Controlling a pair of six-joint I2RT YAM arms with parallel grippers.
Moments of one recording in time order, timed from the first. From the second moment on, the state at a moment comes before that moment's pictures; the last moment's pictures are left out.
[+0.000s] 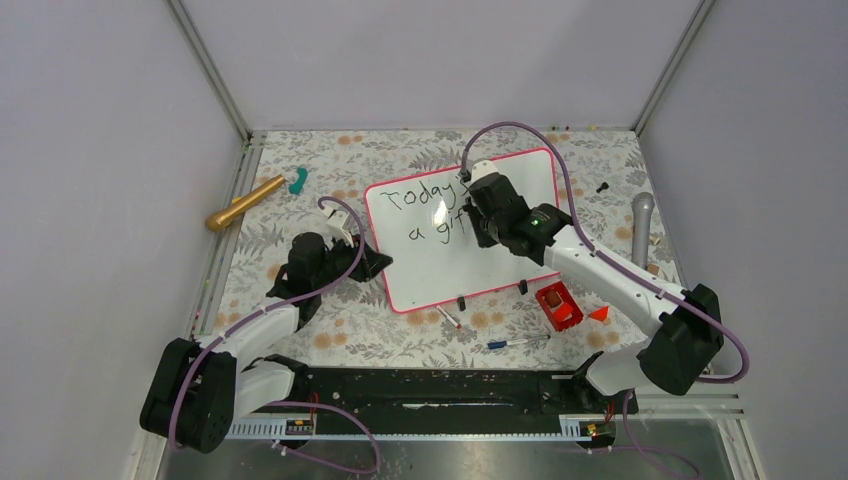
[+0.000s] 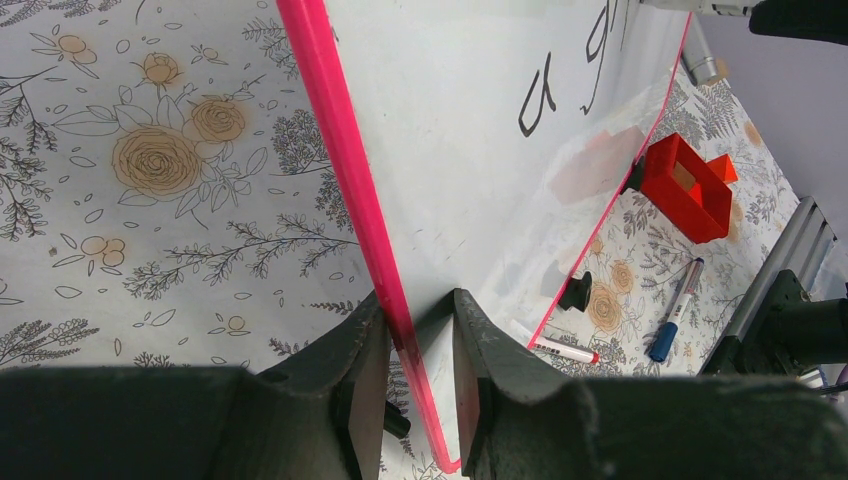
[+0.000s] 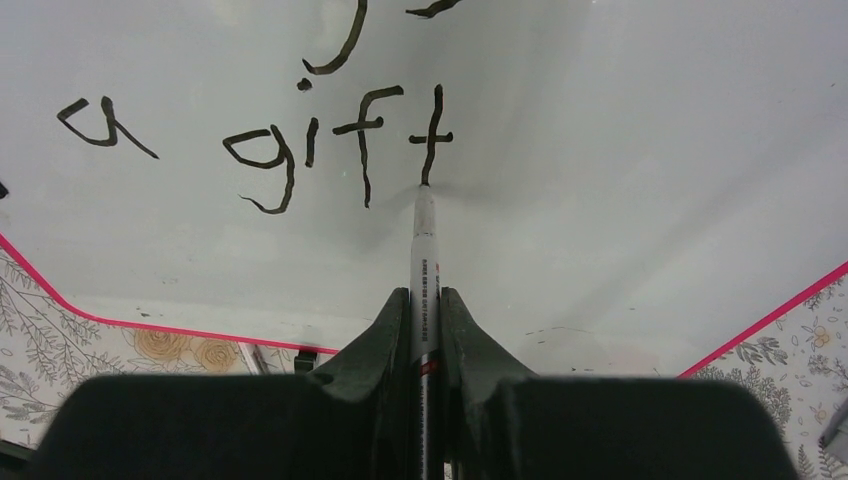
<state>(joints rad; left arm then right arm) -0.31 1.10 0.36 0.40 0.48 -0.37 0.74 1.42 1.24 -0.62 0.30 0.18</state>
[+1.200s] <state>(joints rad) -0.31 1.03 0.34 0.39 0.41 -0.32 0.73 1.11 1.06 -0.54 0.33 0.20</state>
